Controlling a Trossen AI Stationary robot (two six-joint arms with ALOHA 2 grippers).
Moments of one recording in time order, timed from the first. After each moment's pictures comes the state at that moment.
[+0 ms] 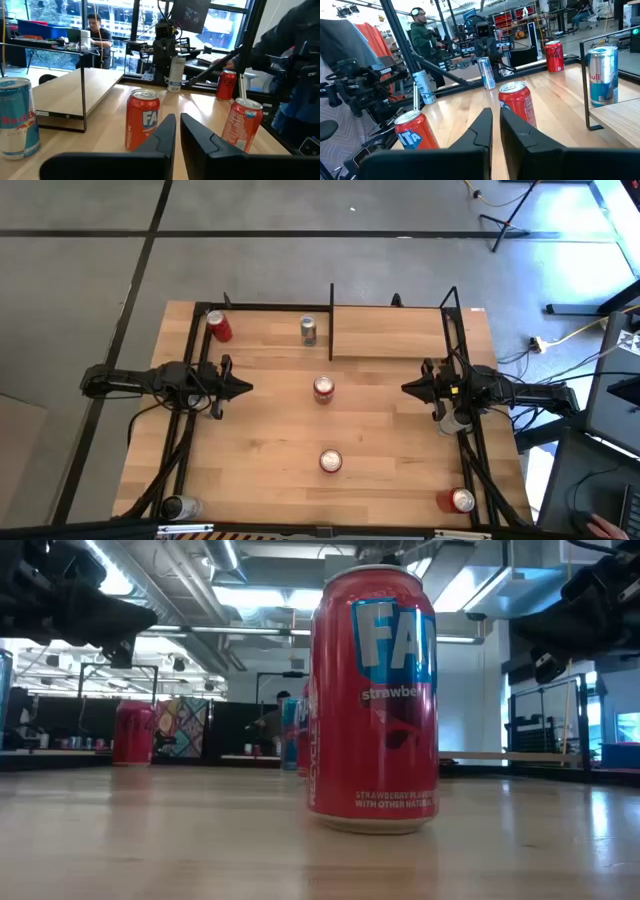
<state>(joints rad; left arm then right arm) -0.06 0.01 0.01 0.02 -0.09 -0.15 -0.01 0.00 0.01 0.03 -0.09 0.26</state>
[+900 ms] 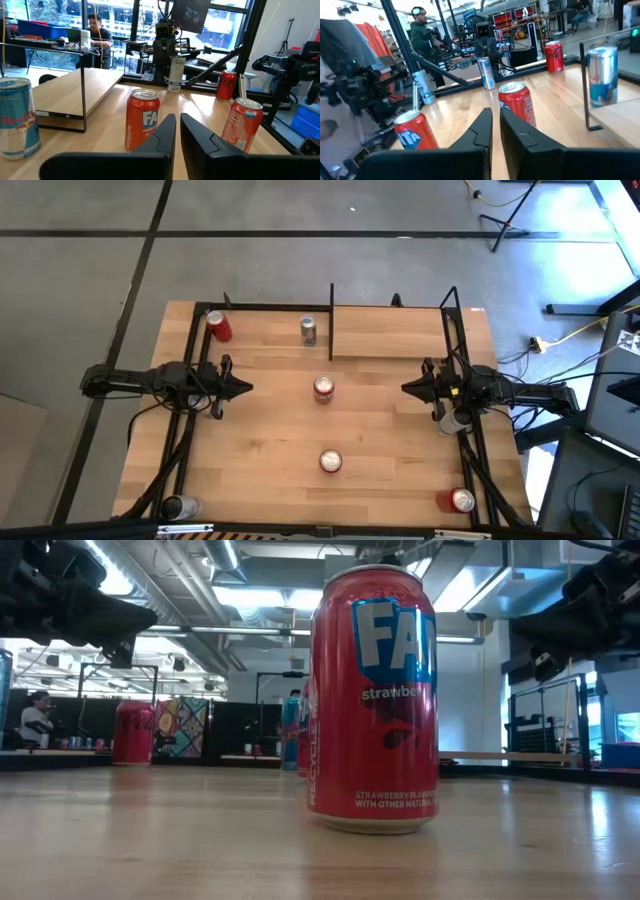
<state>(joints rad) -0.06 0.01 0.01 0.02 -0.09 -0.15 -0.01 0.00 0.01 0.04 -0.07 0.18</state>
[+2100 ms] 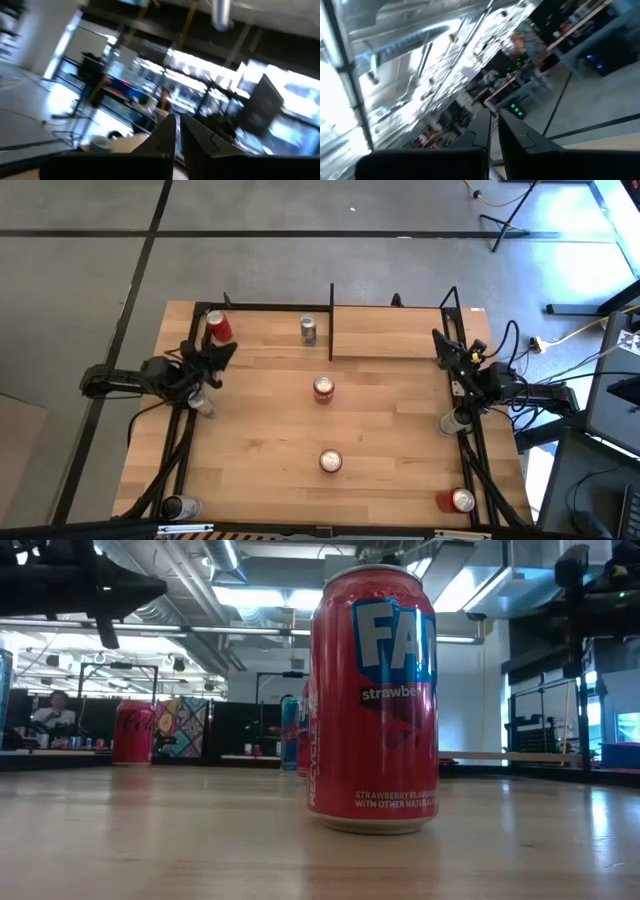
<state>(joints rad) -0.06 0.01 0.01 0.42 -0.60 -0.26 -0.01 0.00 0.01 0.43 0.82 0.50</state>
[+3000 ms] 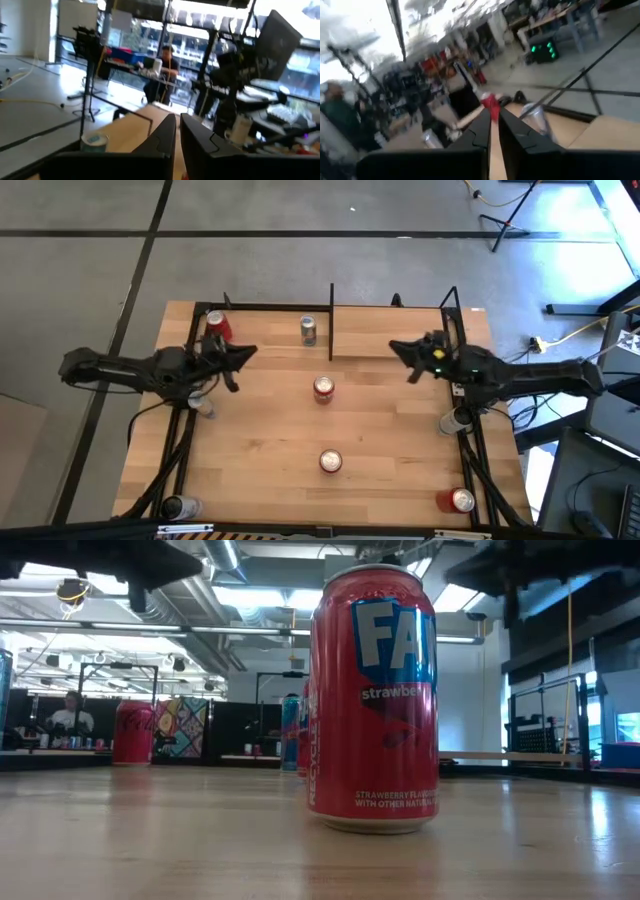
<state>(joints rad) -0.06 0.50 0.34 0.26 -0.50 -0.19 -0.01 0.71 0.46 0.29 0.39 0.50</state>
